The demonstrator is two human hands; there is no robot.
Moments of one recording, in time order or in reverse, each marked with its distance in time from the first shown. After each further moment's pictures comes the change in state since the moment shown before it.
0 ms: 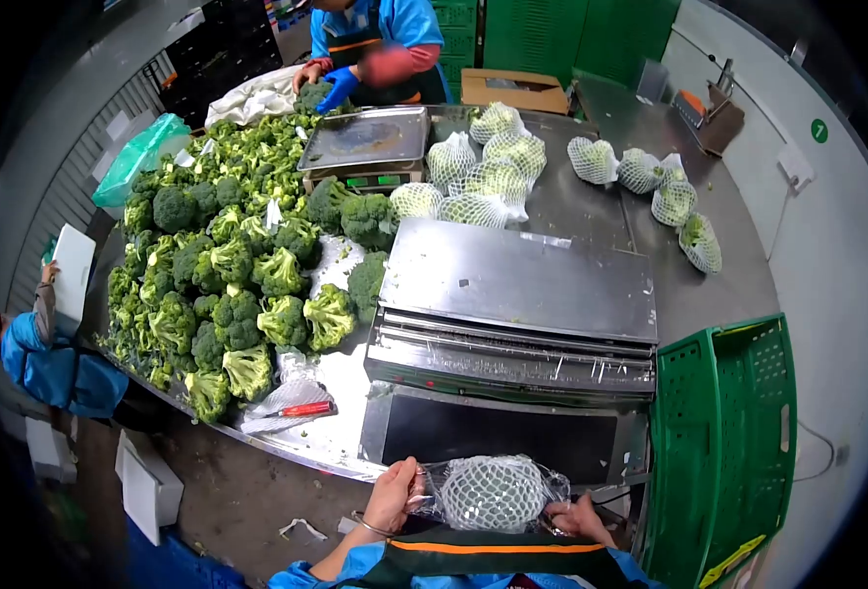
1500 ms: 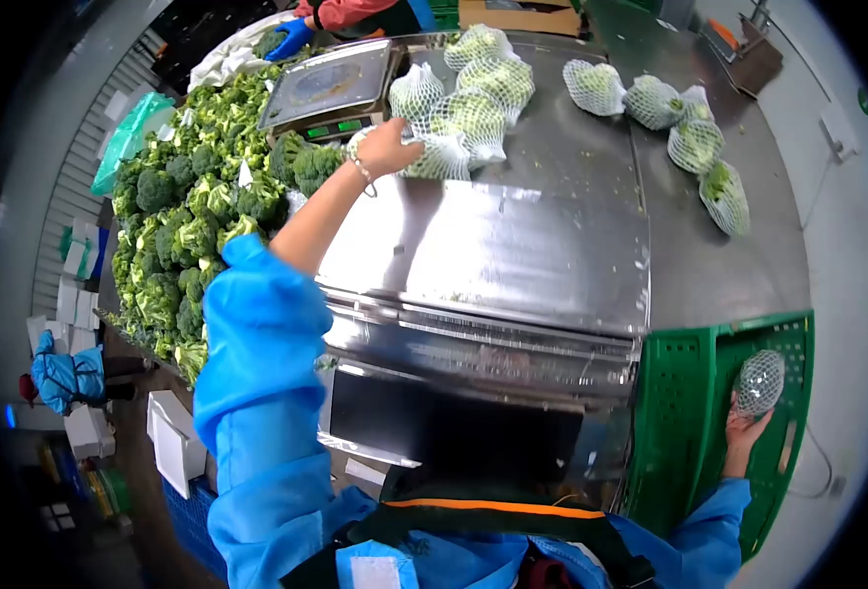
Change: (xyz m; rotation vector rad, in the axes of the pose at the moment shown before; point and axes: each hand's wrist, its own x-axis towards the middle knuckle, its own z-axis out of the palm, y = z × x) left_hand 0.268 0.299 0.231 1.797 0.231 0.952; right_hand -0.081 -0.238 -0.356 0.613 0.678 -0.862
